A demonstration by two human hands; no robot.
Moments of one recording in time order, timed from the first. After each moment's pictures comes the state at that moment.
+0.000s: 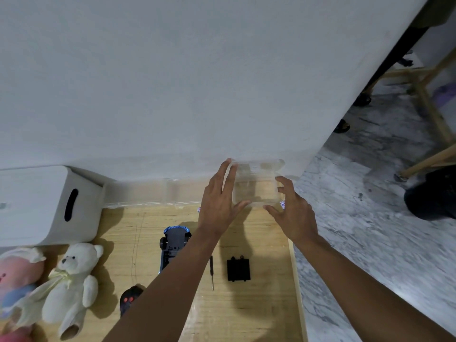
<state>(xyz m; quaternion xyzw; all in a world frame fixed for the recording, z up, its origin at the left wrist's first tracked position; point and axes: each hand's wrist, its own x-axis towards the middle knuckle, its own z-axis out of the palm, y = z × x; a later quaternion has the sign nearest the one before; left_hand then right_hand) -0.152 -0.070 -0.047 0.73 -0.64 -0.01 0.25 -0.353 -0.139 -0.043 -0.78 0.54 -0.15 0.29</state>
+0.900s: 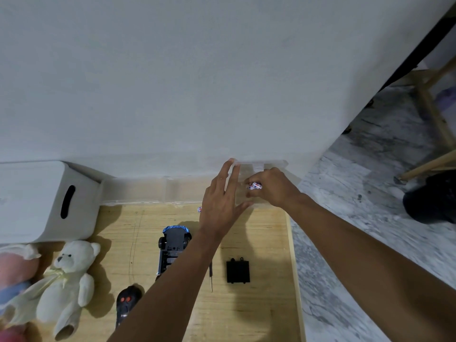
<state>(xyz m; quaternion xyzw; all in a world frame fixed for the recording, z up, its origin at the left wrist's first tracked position) -0.154 -0.073 -0.048 0.75 -0.63 0.00 0.22 -0.286 -0.210 -0.038 -0.86 0.37 0.01 0.35</state>
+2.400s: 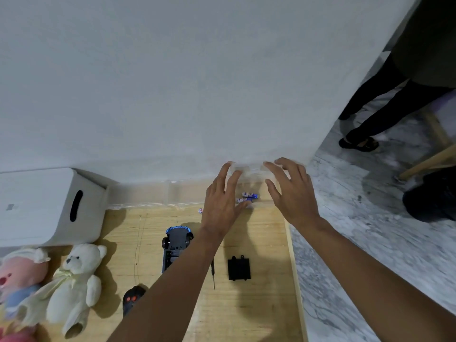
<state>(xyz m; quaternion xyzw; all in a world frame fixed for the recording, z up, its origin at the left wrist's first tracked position) -0.159 -0.069 -0.043 0.73 -0.62 -0.05 0.27 -0.340 -0.168 -0.017 -0.87 0.41 -0.25 0.05</state>
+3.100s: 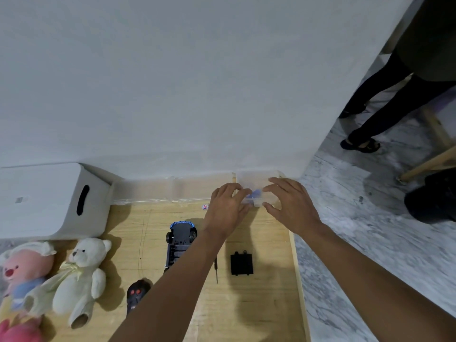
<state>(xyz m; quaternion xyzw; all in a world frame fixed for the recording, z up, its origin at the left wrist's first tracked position) -0.163 -0.053 -0.048 0.73 -0.66 -0.05 0.19 -0.357 -0.152 -0.051 -0.90 0.38 -0.15 0.16</state>
